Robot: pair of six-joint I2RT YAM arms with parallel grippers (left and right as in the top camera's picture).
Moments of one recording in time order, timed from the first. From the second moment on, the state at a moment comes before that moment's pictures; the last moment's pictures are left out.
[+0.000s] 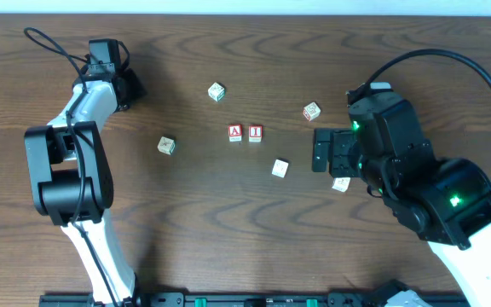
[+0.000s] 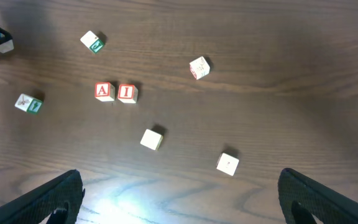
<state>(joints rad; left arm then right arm) 0.10 2.17 1.49 -0.38 -0.02 -0.44 0.54 1.20 1.49 -1.19 0.23 0.44</state>
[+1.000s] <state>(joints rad) 0.11 2.17 1.49 -0.41 -0.04 -0.41 0.54 1.20 1.49 -1.19 0.23 0.44</state>
